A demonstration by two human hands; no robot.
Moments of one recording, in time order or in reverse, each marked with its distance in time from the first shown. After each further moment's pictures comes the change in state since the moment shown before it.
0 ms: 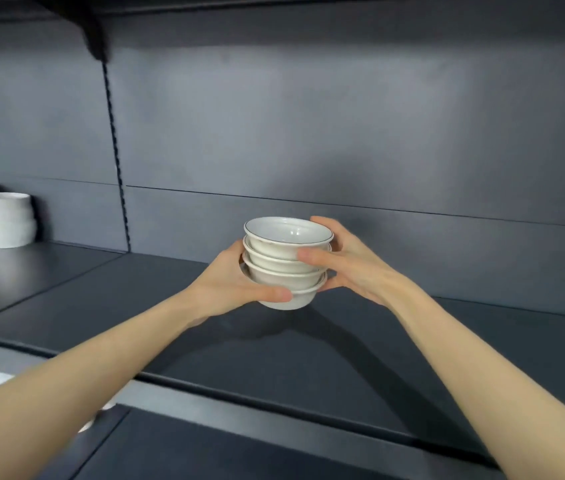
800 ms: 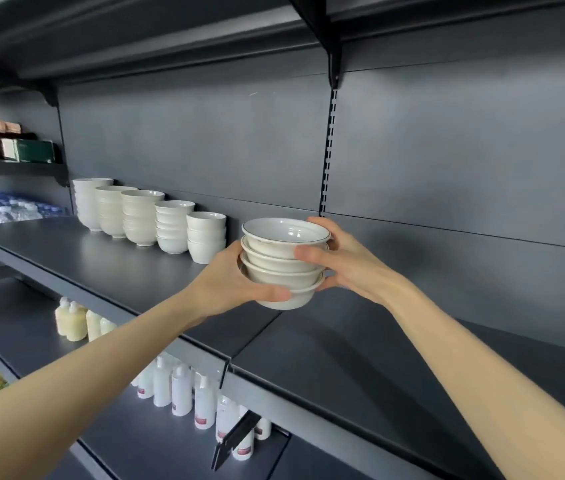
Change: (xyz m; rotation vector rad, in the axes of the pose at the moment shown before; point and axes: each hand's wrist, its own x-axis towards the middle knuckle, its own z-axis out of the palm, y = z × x) left_hand -0.091 -0.101 -0.374 0.148 0.264 -0.019; right_hand 0.227 -0.048 0.352 0.032 -0.261 -0.082
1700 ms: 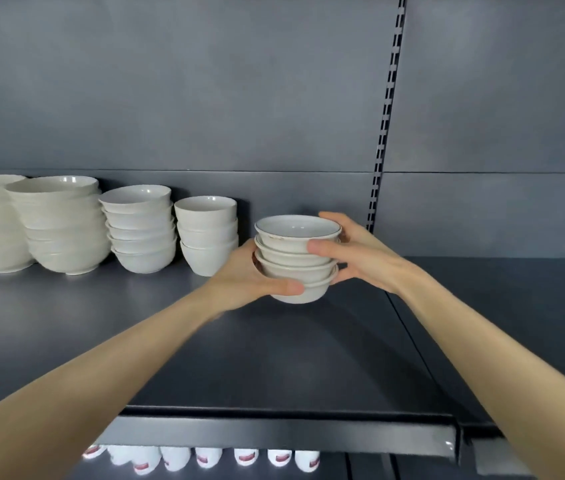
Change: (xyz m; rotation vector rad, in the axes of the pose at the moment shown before) left_hand 0.155 -0.200 -0.174 -0.183 -0.506 0.084; right_hand 0.203 0.063 0.133 -0.051 0.443 0.245
